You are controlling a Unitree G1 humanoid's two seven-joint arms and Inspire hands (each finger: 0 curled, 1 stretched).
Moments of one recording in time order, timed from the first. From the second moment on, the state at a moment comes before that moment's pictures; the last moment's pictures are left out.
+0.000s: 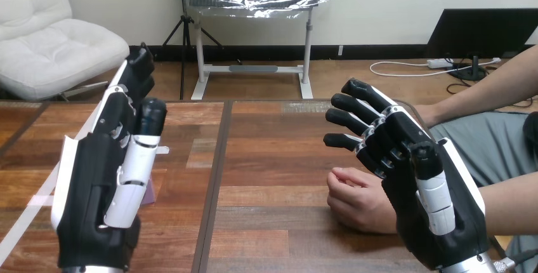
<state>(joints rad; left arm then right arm) 0.46 0.10 -0.03 -0.62 -0.06 -0.18 -0.01 0.31 -0.16 0.02 -0.31 0.39 -0.27 0.43</state>
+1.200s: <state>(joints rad) 0.19 0.21 0.17 -0.27 0.02 -0.18 -0.03 0.30 -0.16 0.02 -0.31 0.38 -0.27 0.43</state>
